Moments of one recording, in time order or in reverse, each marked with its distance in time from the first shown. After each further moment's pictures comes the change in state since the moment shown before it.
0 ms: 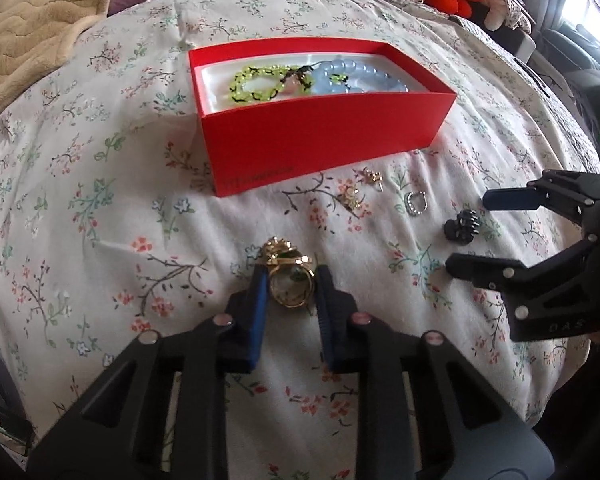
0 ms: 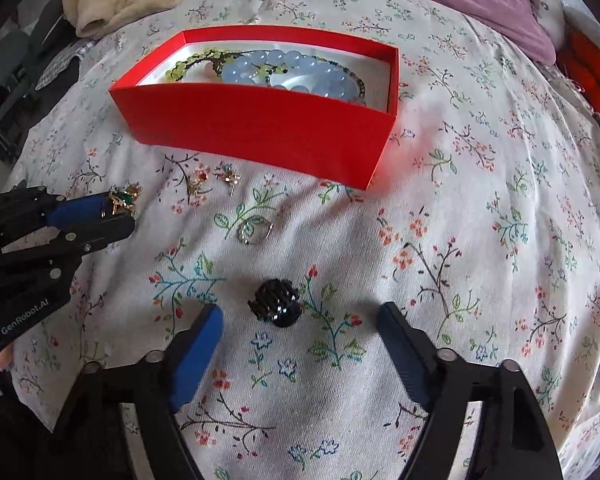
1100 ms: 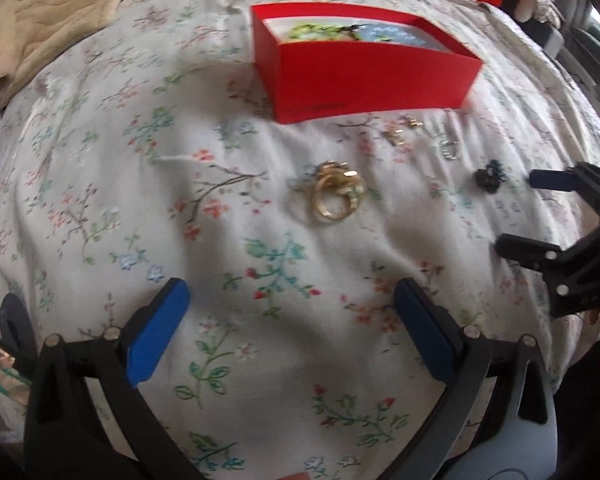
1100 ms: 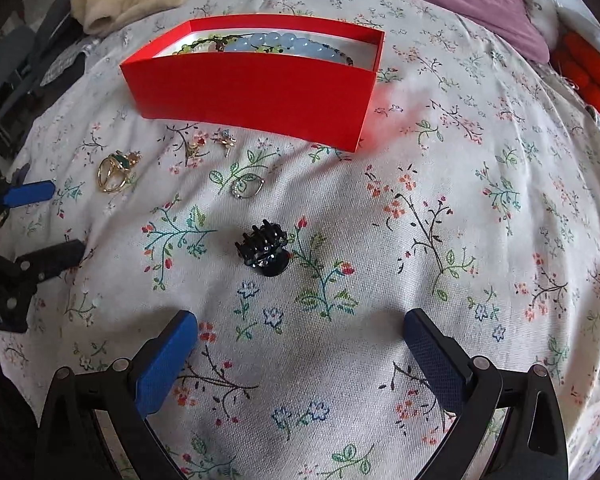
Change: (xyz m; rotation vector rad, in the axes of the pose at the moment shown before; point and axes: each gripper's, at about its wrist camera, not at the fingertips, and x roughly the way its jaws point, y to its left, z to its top) left arm -0.018 0.015 -0.034 -0.051 0.074 0.082; right arm -0.002 -0.004 -0.033 -0.005 -0.034 0.007
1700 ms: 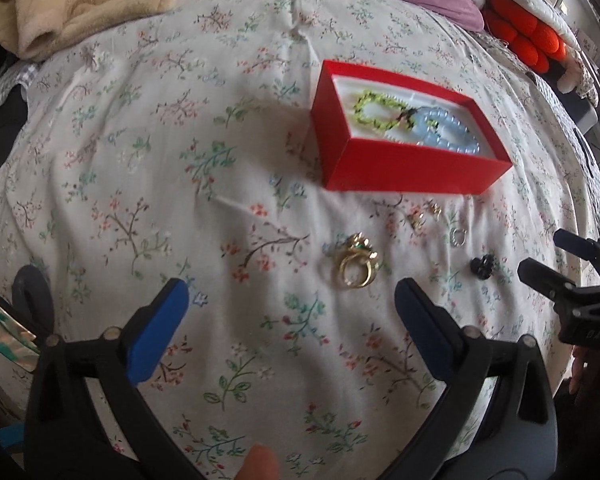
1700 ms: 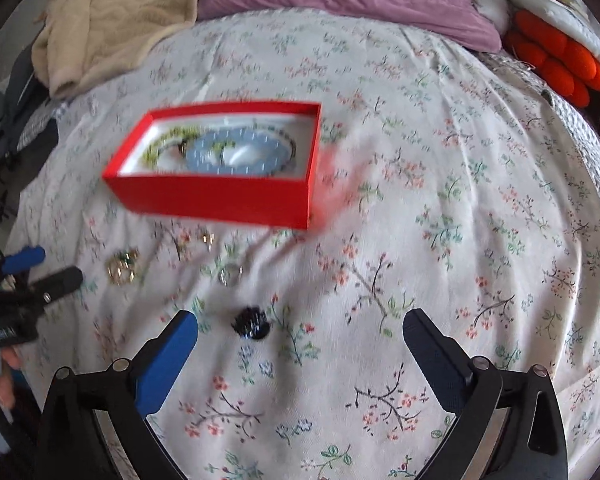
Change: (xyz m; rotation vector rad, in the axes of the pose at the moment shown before) left arm -0.026 0.031 0.032 -0.233 0.009 0.030; right arm -0.046 -0.016 0.036 0.164 -0.047 -0.041
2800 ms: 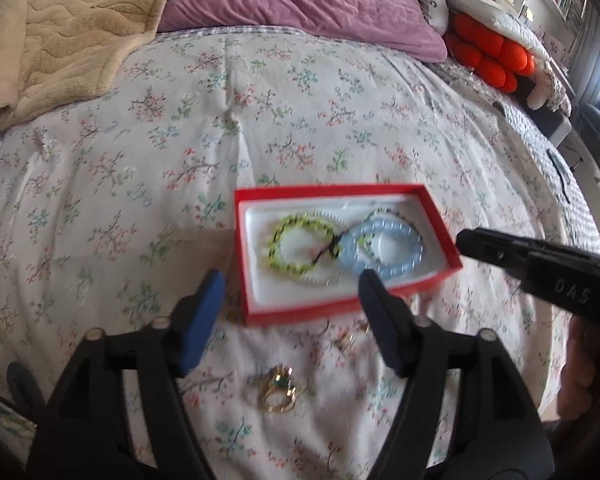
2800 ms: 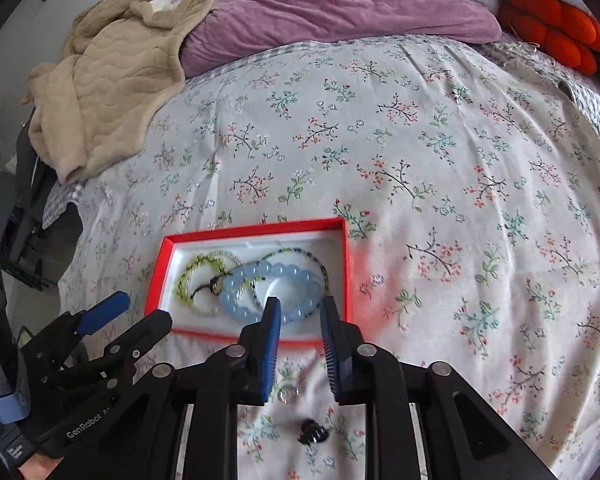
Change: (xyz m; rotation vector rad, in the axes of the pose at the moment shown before) left arm -0.007 -0.051 0.079 0.077 -0.132 -0.075; right arm -0.006 -0.014 0.092 0.181 -0.058 0.168
